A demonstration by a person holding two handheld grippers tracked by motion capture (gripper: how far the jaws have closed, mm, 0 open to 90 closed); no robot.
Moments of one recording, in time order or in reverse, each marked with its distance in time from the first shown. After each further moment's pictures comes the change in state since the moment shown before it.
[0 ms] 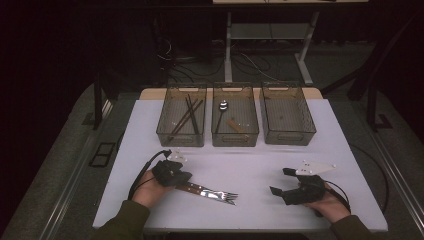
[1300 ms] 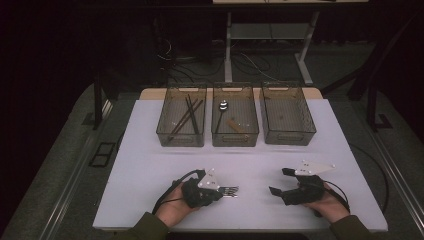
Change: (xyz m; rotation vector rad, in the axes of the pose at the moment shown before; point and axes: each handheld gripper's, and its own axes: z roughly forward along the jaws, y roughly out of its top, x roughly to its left) left arm -0.081 0.032 0.036 -0.058 -0.117 0.255; right arm 0.001 0.001 0.001 0.000 0.001 -0.002
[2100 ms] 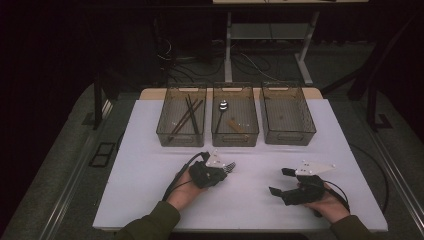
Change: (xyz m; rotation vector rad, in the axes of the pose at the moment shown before) left arm 0.038 0.019 0.010 -0.062 0.065 -0.121; right arm 0.000 0.000 -0.001 -0.011 0.015 0.003
